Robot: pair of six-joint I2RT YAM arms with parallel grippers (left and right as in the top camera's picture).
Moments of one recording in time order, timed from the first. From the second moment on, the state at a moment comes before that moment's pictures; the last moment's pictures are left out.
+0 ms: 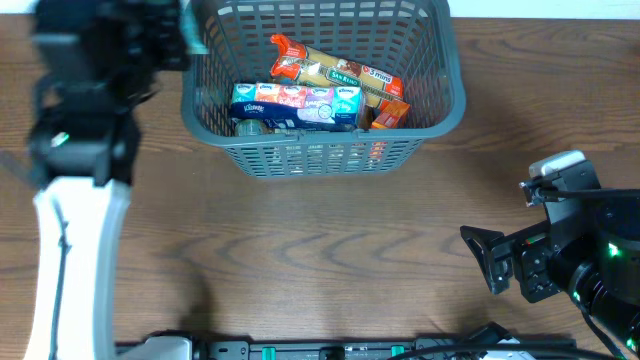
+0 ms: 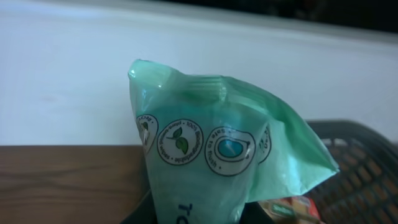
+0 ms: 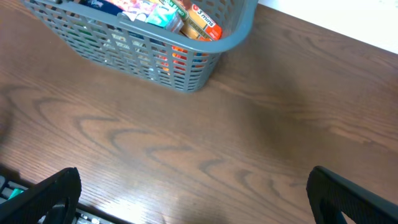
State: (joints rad) left arm -0.06 1.41 1.59 -0.48 0.18 -0.15; right arm 0.52 1.06 1.95 -1.69 0.18 0.07
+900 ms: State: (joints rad) left arm -0.14 1.47 1.59 -0.45 0.09 -0.20; right arm 0.52 1.06 1.95 -1.69 0.18 0.07
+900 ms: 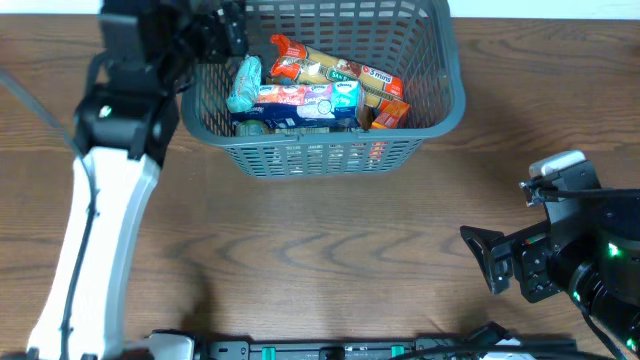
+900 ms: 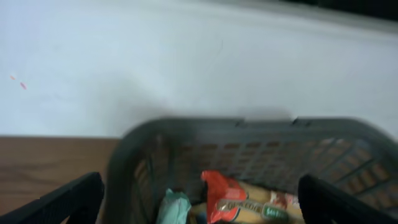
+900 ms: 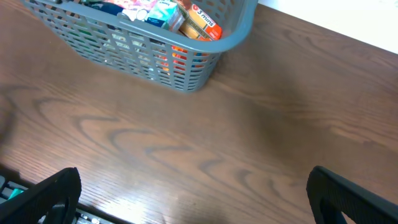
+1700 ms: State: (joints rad) left arm -0.13 1.23 1.59 -1.07 0.06 -0.15; right arm 0.52 1.06 1.95 -1.69 0.18 0.07
